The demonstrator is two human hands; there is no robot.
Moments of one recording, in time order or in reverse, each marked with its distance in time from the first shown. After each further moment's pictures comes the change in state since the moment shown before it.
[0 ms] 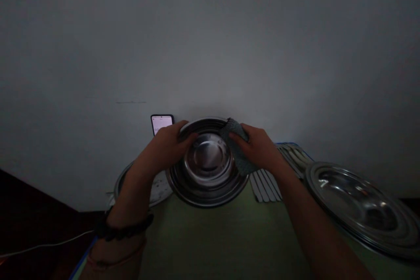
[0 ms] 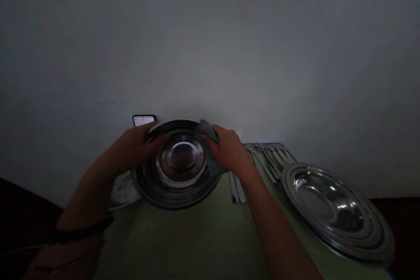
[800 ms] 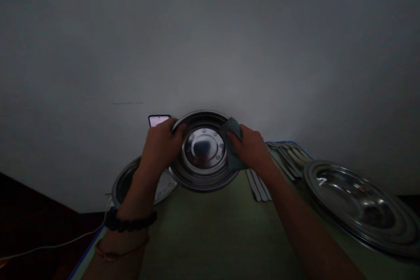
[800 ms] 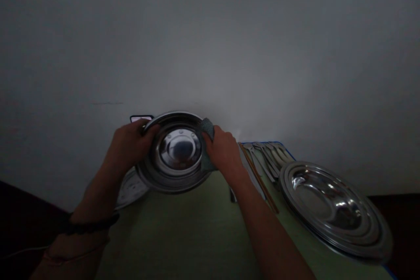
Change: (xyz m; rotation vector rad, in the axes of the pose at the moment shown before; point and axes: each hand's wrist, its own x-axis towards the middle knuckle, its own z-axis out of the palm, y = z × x) left_hand 0.007 -0.010 0.013 0.225 0.247 -0.173; right_hand 0.003 -0.004 0.020 -0.262 0.042 0.197
